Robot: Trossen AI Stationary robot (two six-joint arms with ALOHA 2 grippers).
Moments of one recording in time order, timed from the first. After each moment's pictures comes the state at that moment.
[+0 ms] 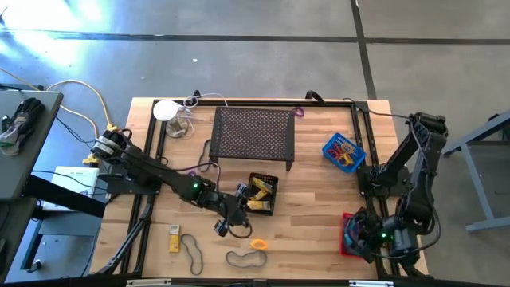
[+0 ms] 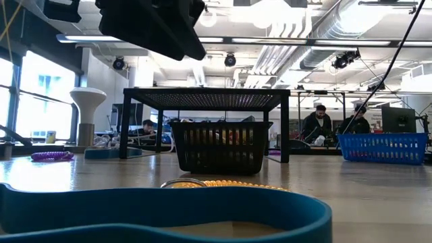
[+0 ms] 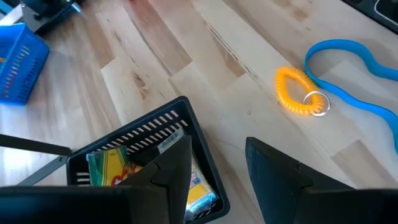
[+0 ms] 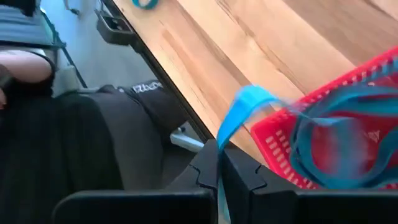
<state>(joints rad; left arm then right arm) -0.41 1.60 1.08 -0.18 -0.15 0.32 1.22 1.21 0.94 -0.75 0.41 1.97</state>
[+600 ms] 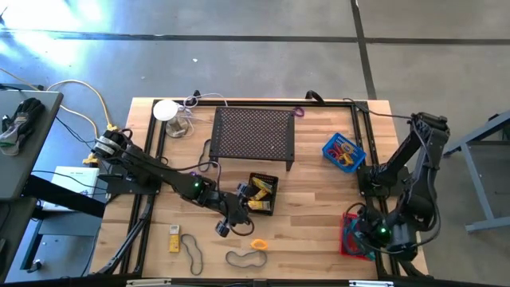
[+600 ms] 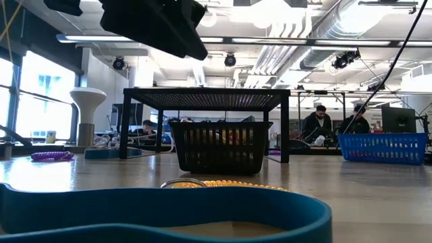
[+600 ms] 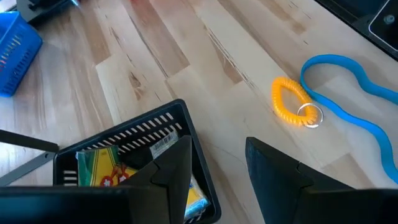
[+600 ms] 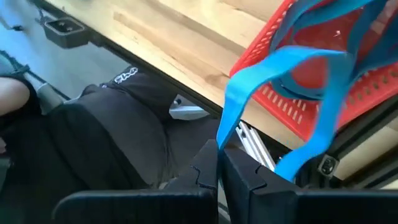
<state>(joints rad) -0.40 1.60 1.08 -0.16 -0.13 0.25 1.16 1.21 1.06 -0.90 0.14 2.29</state>
